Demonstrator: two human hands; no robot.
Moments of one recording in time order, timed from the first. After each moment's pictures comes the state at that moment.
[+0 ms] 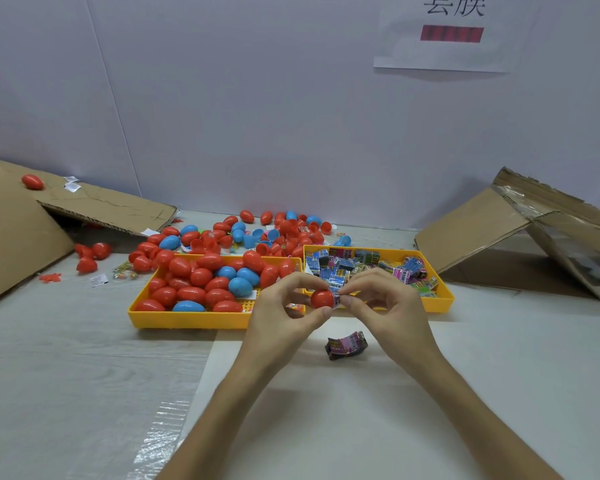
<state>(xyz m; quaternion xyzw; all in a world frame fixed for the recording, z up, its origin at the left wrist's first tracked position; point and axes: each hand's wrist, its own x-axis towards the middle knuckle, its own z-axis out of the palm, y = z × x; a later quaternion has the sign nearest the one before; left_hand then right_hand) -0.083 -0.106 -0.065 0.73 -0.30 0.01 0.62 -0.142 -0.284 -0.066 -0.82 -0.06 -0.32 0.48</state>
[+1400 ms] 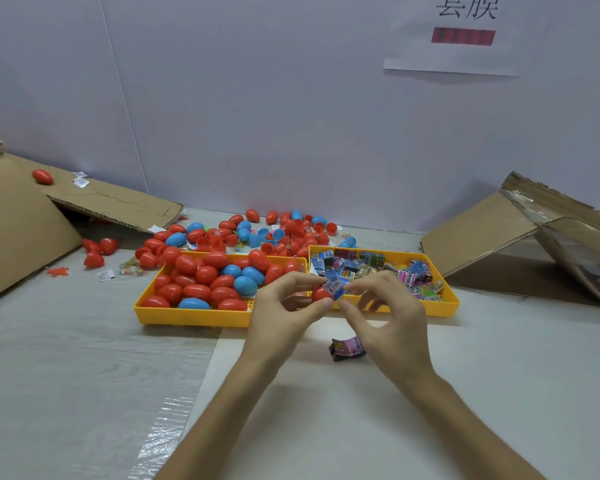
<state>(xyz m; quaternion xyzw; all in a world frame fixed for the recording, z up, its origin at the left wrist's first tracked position) -0.086 -0.106 -0.060 0.68 -0.22 -0.02 0.70 -0.144 -0.267 -0.074 -0.81 -0.09 -0.44 0.38</state>
